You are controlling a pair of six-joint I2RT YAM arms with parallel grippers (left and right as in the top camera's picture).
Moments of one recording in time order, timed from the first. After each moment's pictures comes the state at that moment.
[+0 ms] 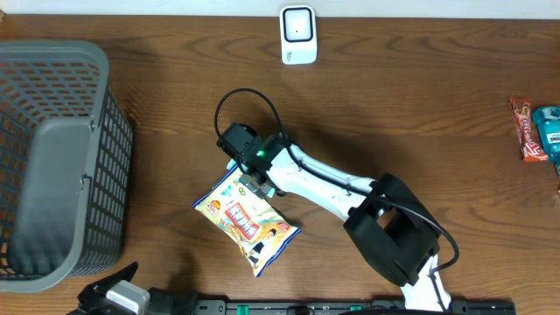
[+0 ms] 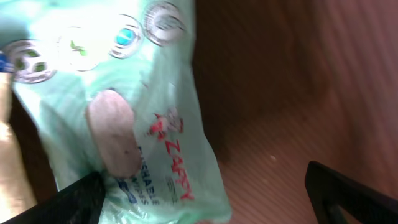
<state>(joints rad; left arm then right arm) -0.25 0.20 1.17 -1.42 0.21 0.02 0.88 2.11 1.53 -0.77 0.35 0.03</state>
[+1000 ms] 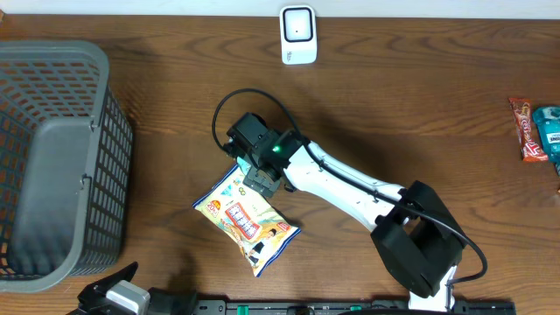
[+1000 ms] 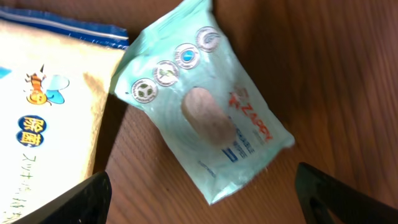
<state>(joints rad) -0.25 0.20 1.17 -1.42 0.21 0.02 0.85 1.99 1.48 -0.73 0.16 -0.25</state>
